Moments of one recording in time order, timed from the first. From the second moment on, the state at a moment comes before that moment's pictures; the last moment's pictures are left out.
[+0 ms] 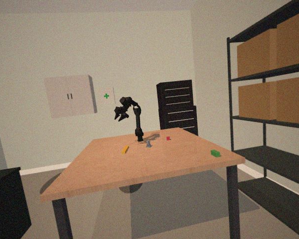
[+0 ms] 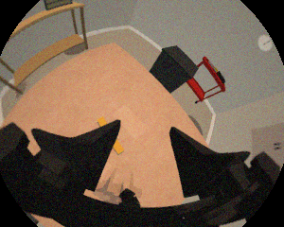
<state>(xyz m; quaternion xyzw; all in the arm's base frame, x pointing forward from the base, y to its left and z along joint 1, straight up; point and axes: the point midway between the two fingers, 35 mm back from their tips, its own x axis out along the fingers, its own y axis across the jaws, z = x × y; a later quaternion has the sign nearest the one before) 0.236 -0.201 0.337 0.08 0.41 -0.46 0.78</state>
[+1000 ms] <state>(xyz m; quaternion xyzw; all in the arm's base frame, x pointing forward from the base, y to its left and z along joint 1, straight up) 0.308 -0.188 0.142 0.06 0.68 -0.11 0.72</state>
